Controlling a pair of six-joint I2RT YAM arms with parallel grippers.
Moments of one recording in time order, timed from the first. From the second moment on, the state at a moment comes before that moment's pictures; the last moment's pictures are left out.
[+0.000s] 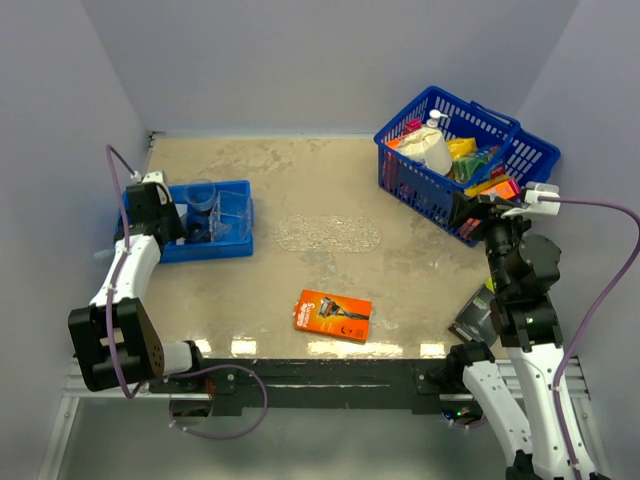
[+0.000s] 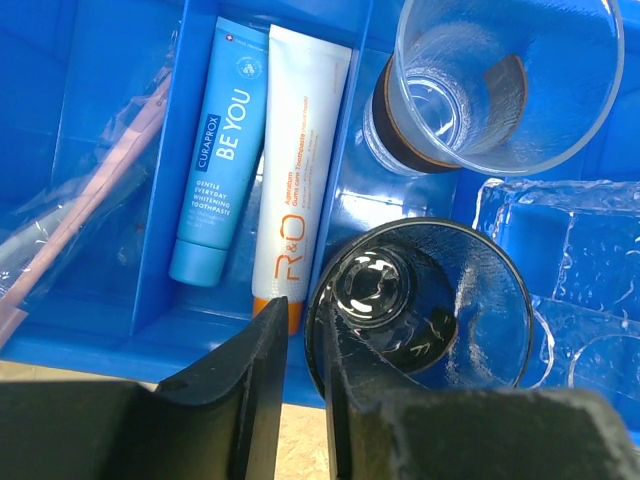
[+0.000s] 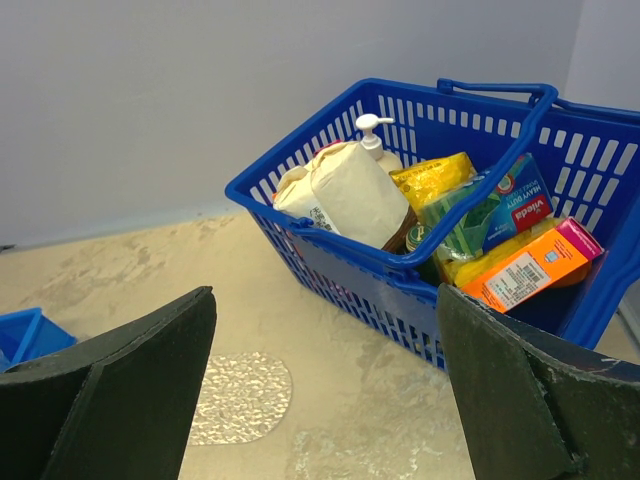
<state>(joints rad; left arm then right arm) 0.22 1.31 0.87 -0.33 -0.02 -0.12 0.12 0.57 0.83 -0.19 0.14 0.23</state>
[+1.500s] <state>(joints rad) 0.22 1.20 0.87 -0.35 0.01 -0.12 0.12 0.57 0.83 -0.19 0.16 0.23</state>
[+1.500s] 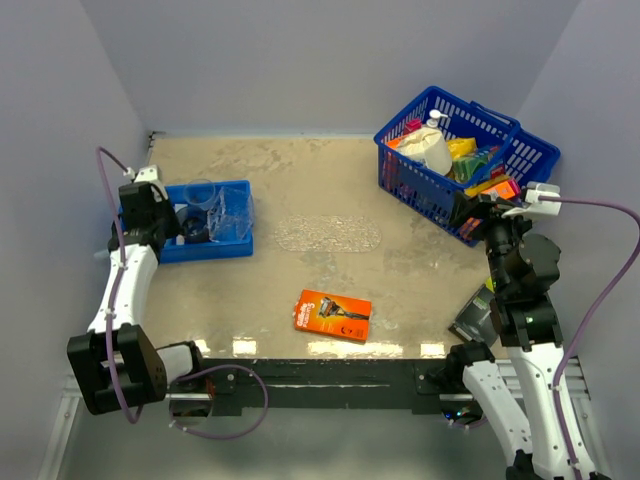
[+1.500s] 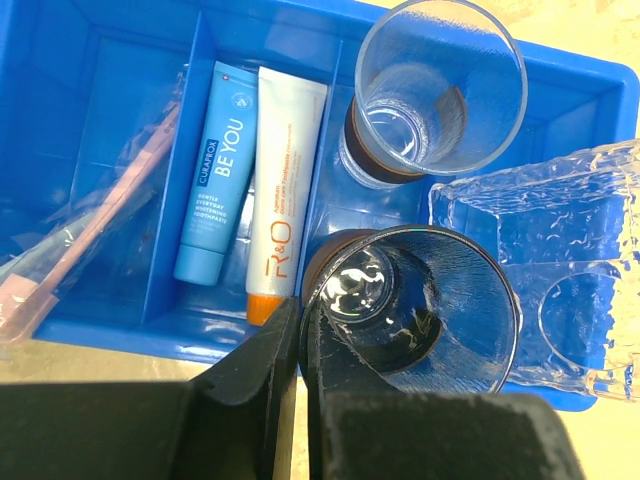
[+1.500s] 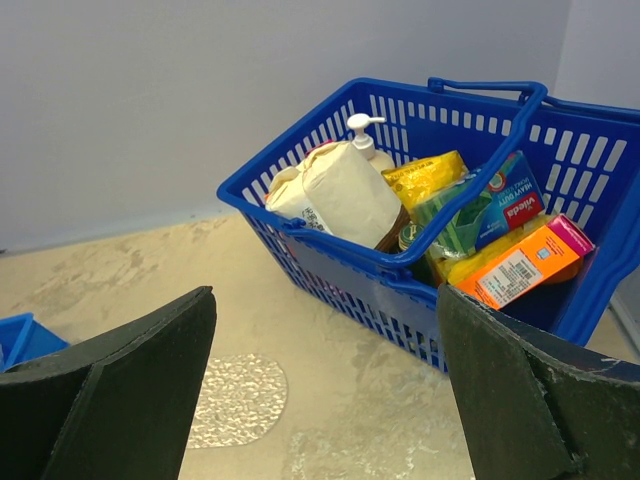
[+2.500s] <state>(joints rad) 0.23 1.05 0.91 -0.44 -0.12 -0.12 0.12 0.59 0.83 -0.23 0.17 0.23</state>
